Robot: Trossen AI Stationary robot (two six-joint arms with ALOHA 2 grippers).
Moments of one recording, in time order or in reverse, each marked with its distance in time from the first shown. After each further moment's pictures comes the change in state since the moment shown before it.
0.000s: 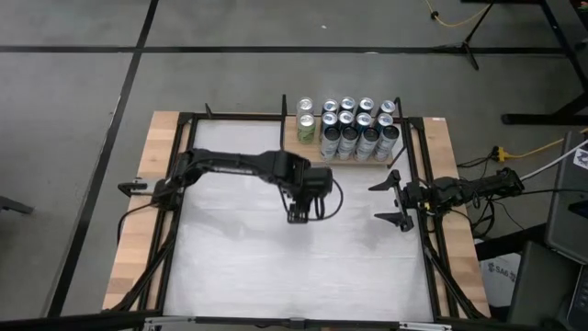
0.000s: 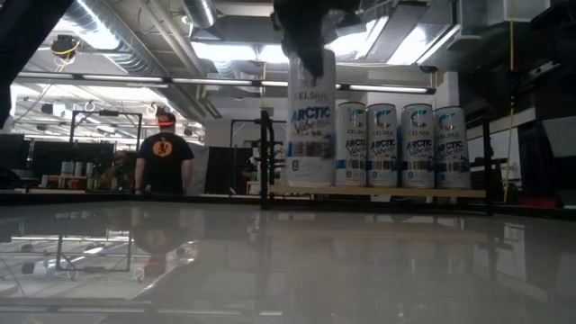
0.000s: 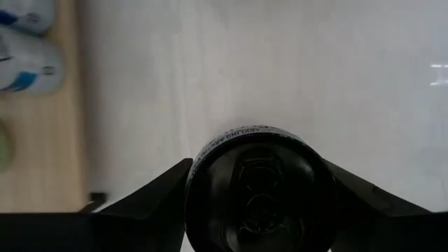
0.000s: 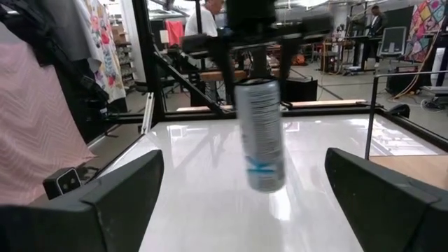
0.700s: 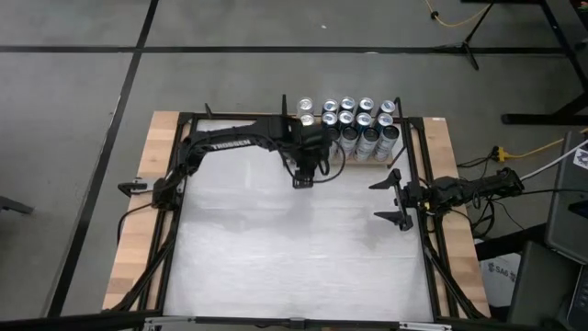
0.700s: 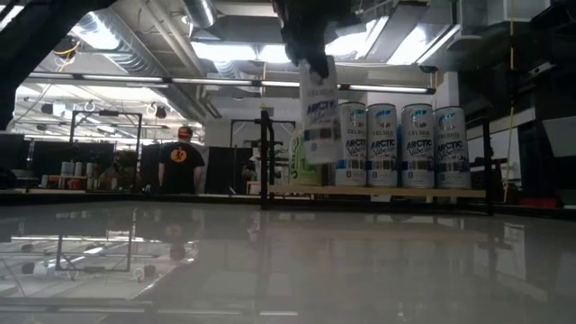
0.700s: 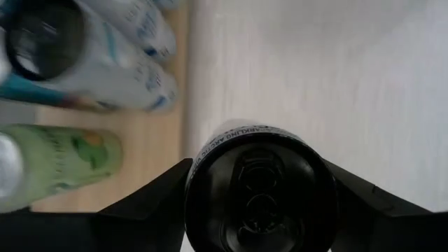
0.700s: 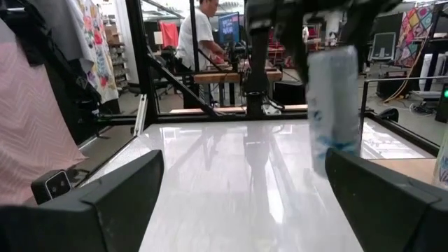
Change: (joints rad) left arm 0.202 -0.002 0.108 0.002 0.004 0.144; right arm 0.000 0.000 0.001 0.006 0.028 -0.018
